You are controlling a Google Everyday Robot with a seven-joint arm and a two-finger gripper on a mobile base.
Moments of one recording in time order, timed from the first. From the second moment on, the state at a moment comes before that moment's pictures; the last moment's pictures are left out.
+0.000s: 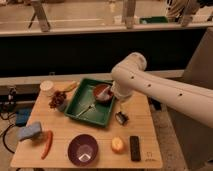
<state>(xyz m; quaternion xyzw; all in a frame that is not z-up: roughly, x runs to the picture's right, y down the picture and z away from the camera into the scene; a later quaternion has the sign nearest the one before) 0.062 0.057 0.705 -0.23 -0.09 -0.19 0.95</state>
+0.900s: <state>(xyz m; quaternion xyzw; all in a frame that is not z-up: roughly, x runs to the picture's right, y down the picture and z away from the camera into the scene) 0.006 0.038 0.717 -0.20 -0.11 -0.23 0.95</state>
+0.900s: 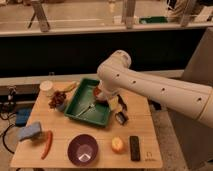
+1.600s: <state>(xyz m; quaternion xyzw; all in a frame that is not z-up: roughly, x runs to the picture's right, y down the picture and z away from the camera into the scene) -0.037 0.023 0.729 -0.18 -0.13 -0.26 0.94</state>
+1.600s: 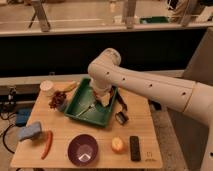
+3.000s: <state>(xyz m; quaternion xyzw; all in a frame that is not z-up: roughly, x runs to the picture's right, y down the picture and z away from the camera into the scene) -0.130 0.001 0.747 -0.15 -0.17 -0.32 0.92</state>
